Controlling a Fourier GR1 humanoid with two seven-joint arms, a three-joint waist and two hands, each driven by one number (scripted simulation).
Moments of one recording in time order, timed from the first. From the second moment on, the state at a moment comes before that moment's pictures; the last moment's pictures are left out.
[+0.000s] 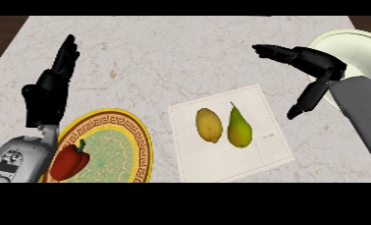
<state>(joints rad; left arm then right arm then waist) -0.25 0.43 -0.18 -1.56 0.06 0.33 0.15 -0.69 -0.55 0.27 -0.87 -0.01 0.72 -0.41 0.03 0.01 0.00</state>
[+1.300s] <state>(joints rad) -0.21 0.36 -0.09 -1.58 -0.03 0.25 0.15 -0.69 -0.35 0.45 -0.82 0.35 0.69 -0.40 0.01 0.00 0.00</state>
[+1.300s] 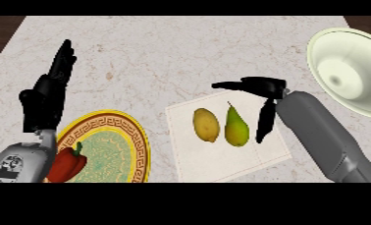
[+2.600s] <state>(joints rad) -0.21 0.31 -0.03 -1.59 -0.10 0.22 0.18 -0.61 -0.13 0.41 -0.88 0.59 0.34 -0.21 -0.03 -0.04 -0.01</state>
